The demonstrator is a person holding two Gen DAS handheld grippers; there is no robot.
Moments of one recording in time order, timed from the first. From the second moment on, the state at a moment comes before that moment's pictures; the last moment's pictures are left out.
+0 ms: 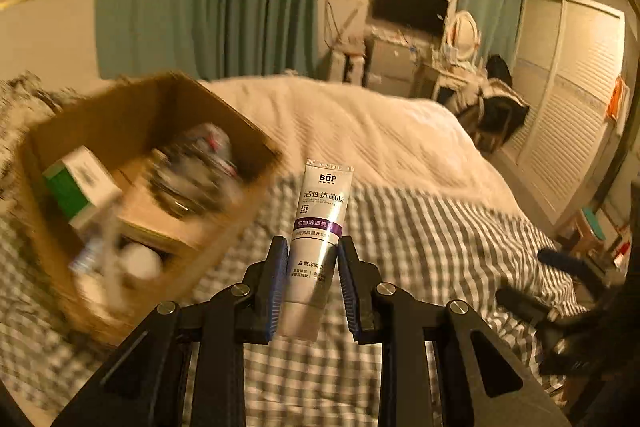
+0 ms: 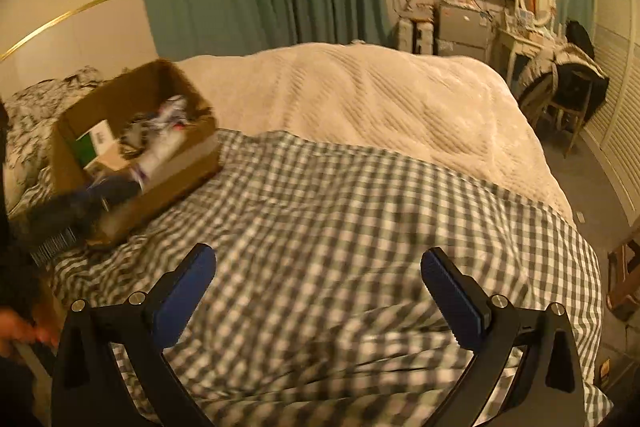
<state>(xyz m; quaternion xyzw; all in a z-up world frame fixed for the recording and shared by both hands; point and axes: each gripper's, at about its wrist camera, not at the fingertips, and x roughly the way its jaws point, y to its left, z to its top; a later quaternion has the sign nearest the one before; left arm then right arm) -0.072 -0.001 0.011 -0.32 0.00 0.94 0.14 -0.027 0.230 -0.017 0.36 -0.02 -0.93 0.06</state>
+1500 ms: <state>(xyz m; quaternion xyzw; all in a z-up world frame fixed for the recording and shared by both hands) -0.017 -0.101 0.003 -0.25 -0.02 0.97 -0.02 -0.027 0.140 -0.013 0.29 0.04 -0.96 0.05</state>
